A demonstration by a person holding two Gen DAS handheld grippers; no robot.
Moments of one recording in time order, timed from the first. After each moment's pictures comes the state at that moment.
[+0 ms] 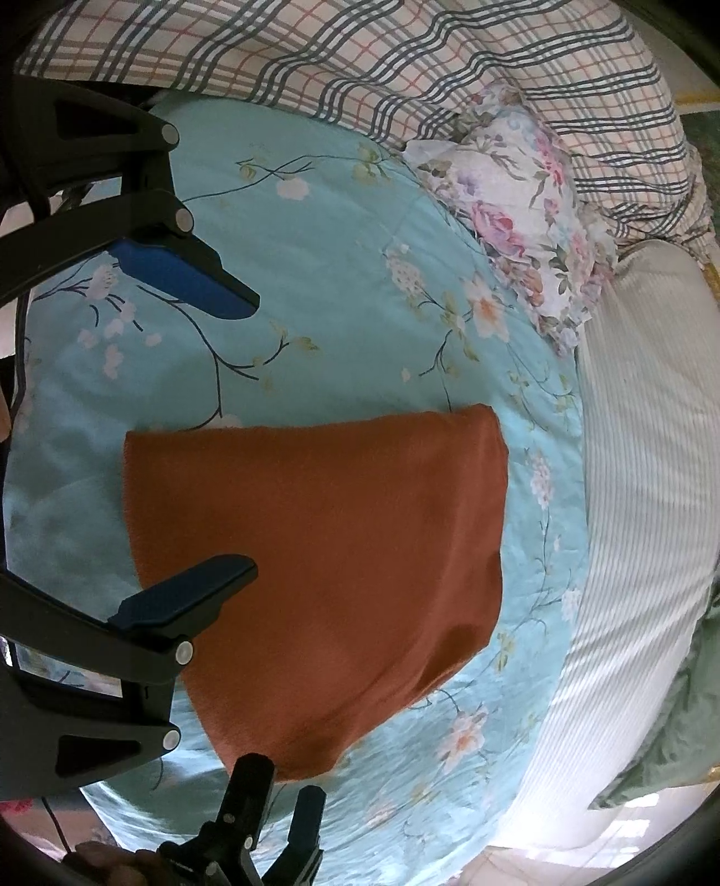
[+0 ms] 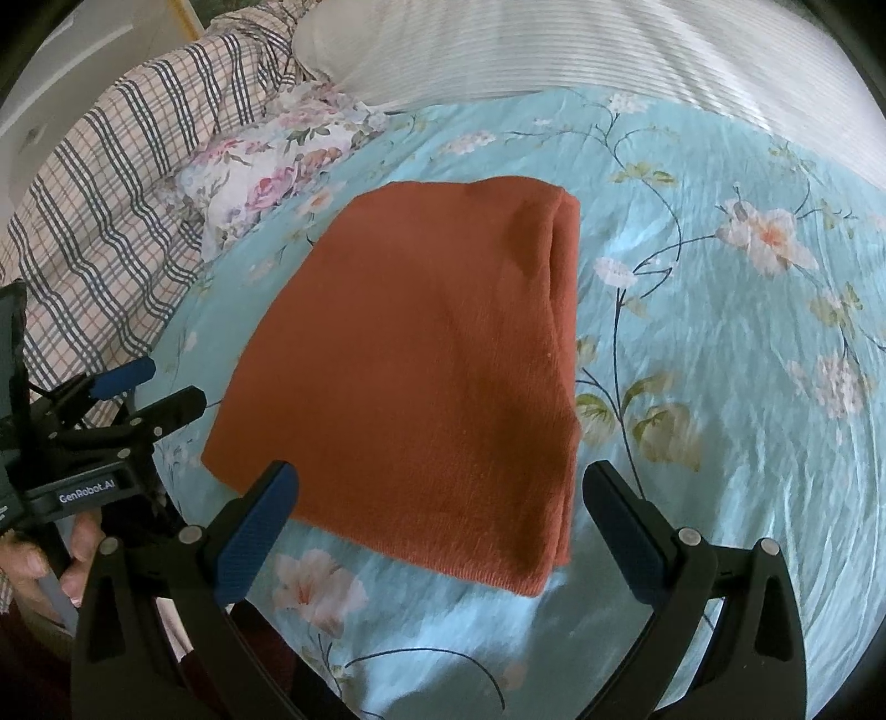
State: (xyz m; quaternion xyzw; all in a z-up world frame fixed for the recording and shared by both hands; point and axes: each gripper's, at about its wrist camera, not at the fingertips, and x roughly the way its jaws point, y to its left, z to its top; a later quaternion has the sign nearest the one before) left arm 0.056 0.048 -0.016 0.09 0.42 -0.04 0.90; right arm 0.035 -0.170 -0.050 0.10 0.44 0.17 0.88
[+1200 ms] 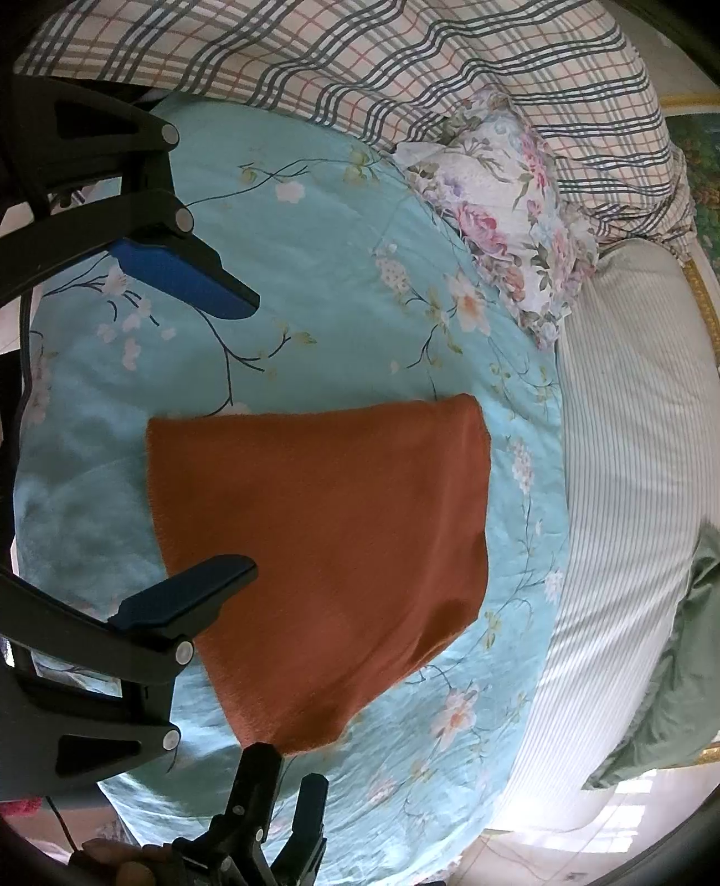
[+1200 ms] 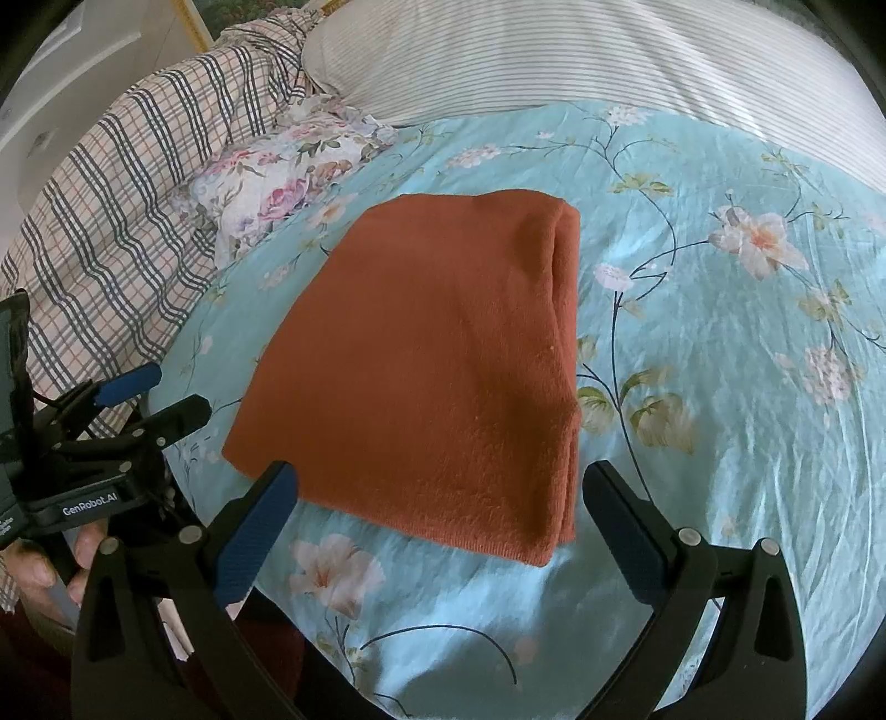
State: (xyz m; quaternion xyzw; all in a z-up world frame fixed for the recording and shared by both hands) left arm 0.030 0.039 -0.006 0.09 0.40 -0.05 0.91; right arm 0.022 -0.178 -0.042 0.11 0.42 0.17 0.88
